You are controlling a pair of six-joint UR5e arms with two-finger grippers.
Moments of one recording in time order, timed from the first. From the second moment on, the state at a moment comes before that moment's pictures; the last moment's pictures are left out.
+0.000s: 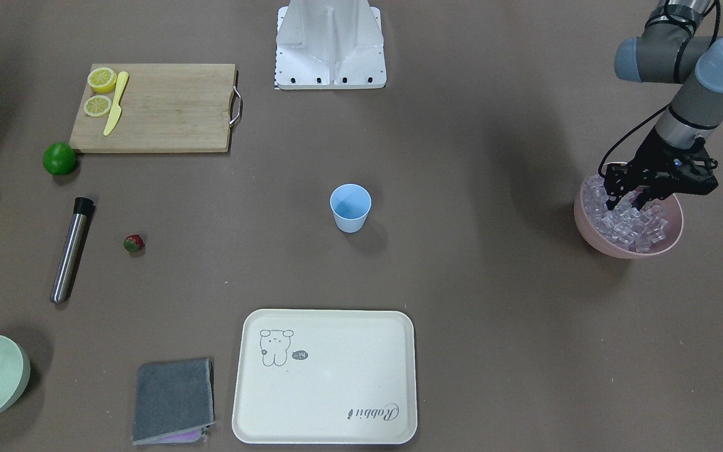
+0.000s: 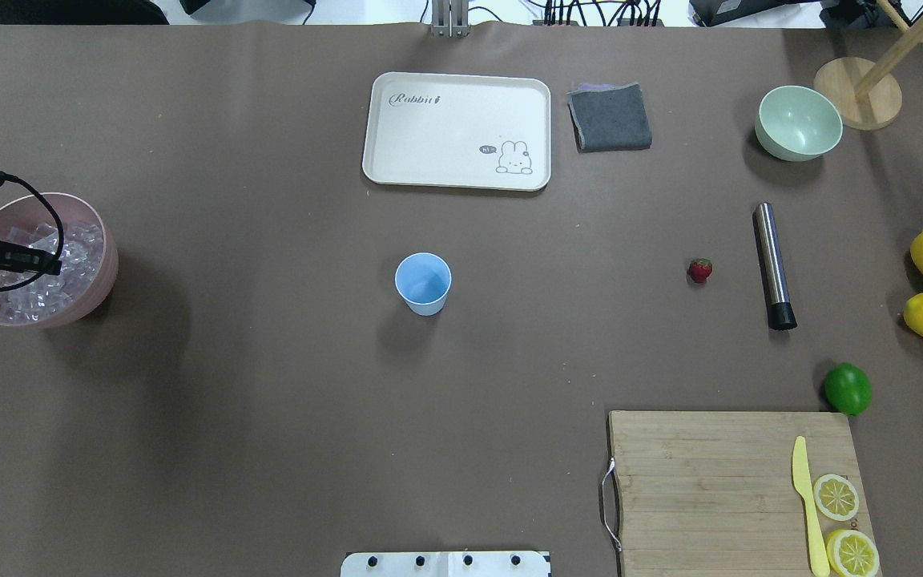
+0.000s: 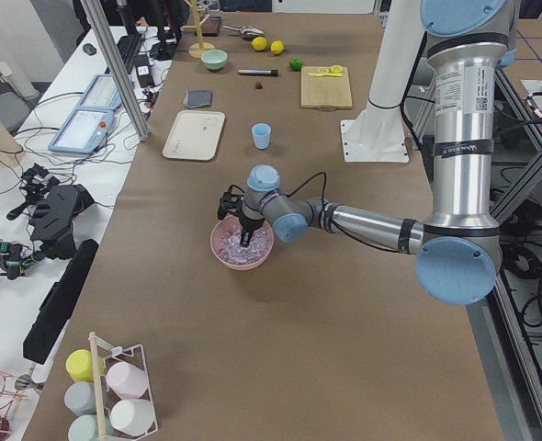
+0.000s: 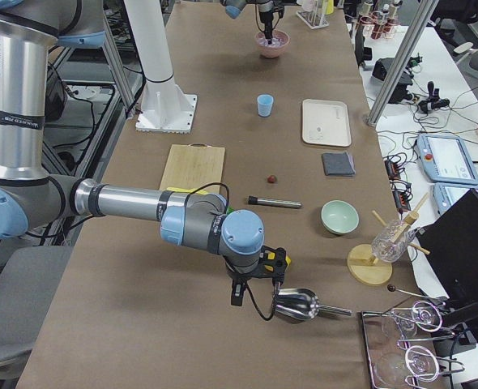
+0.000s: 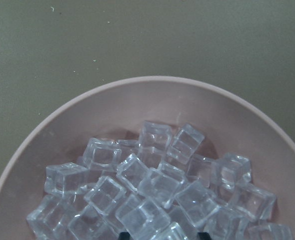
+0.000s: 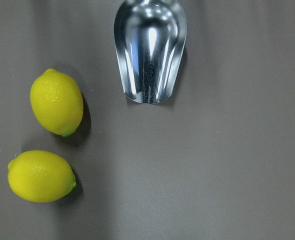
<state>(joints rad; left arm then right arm) -0.94 -1.51 -1.74 -2.21 -2.01 -0.76 1.69 -1.73 1.69 -1.66 2.36 -0.08</state>
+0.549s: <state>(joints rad) -1.02 -1.50 -1.80 -2.21 -2.02 -0.76 1.69 -1.73 1.69 -1.66 2.36 -0.08</state>
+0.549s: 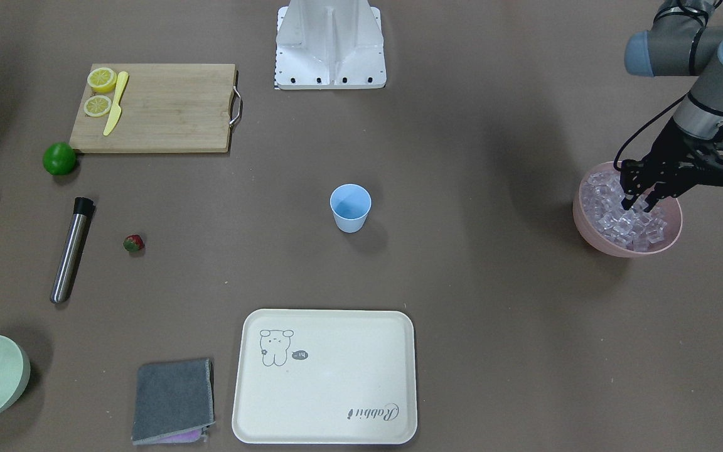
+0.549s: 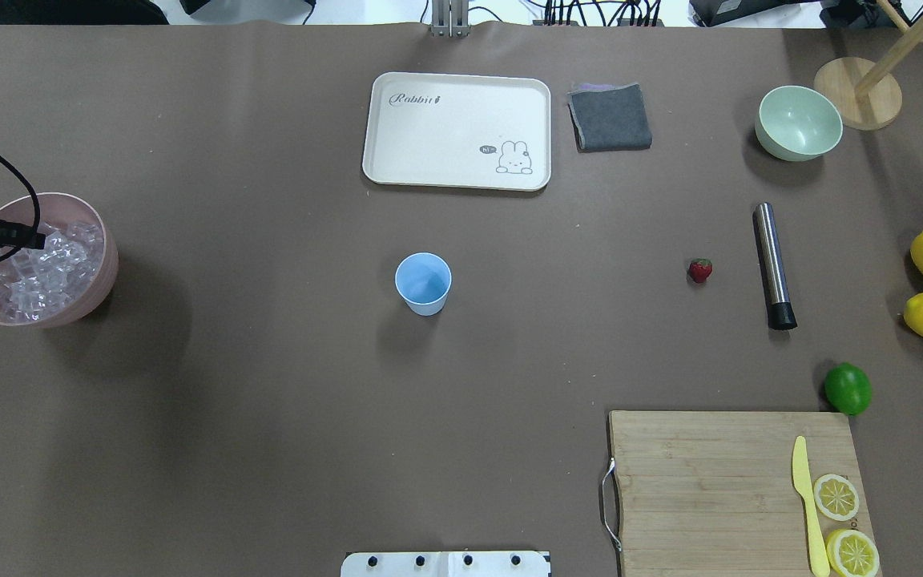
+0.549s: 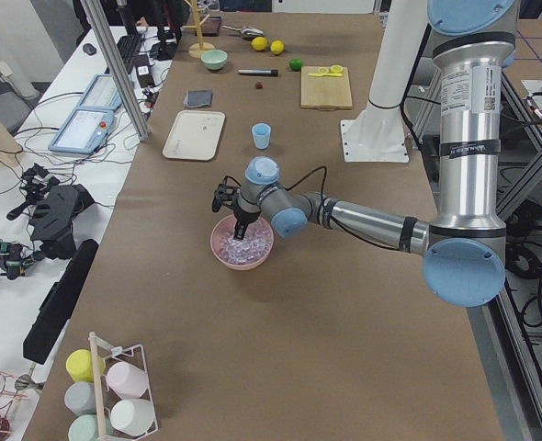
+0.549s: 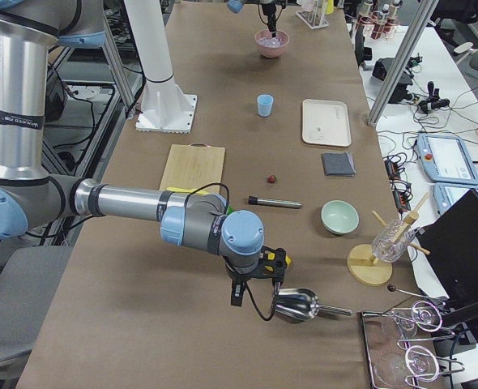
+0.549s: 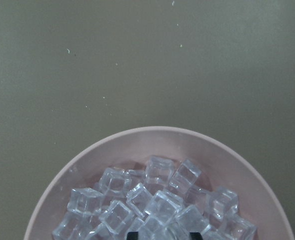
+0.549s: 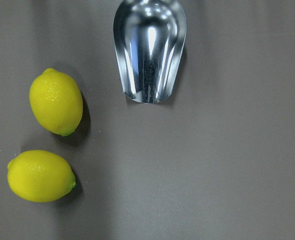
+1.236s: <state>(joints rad) -1.05 -1.61 -1.91 -2.19 -2.02 -0.91 1.69 -1.72 1.68 -1.66 2.36 -0.08</state>
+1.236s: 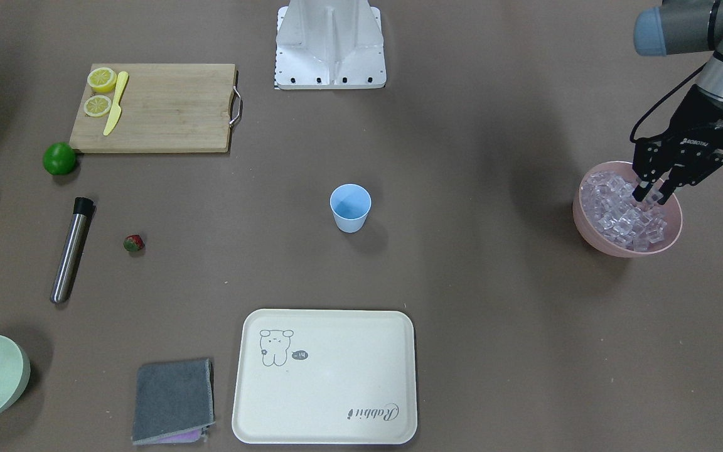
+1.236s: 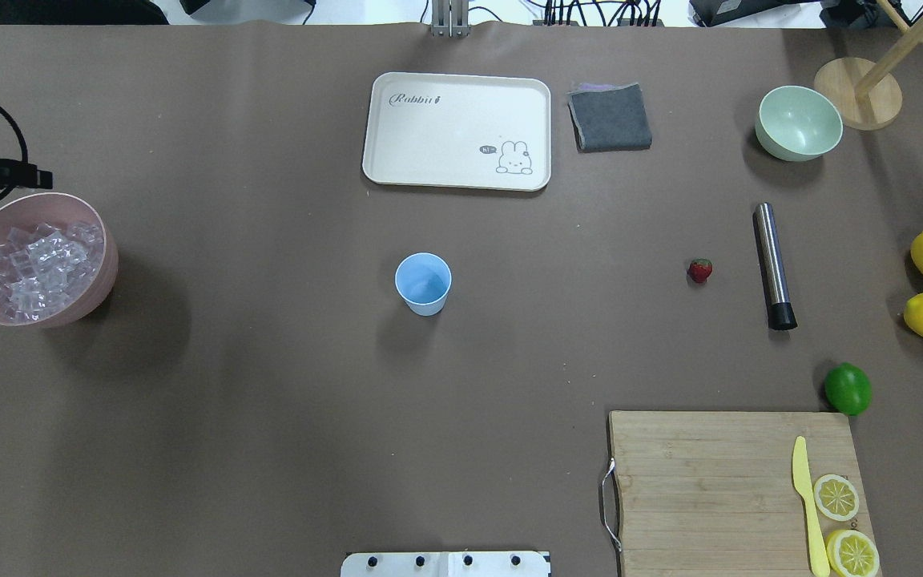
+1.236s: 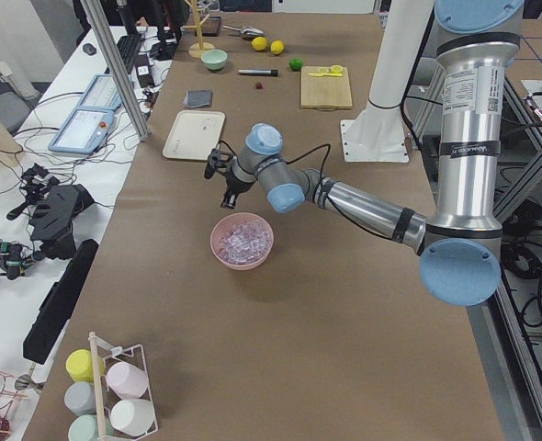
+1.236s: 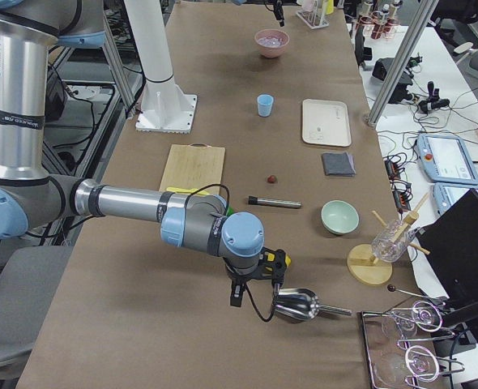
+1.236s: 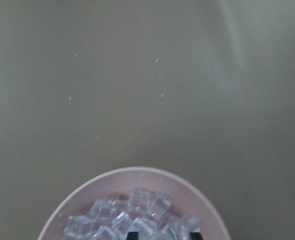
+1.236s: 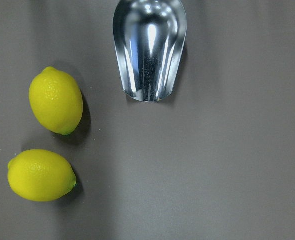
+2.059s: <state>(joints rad) -0.57 -2.09 -1.86 -1.91 -1.69 -1.33 1.69 -1.71 1.67 -1.66 2.37 -0.08</state>
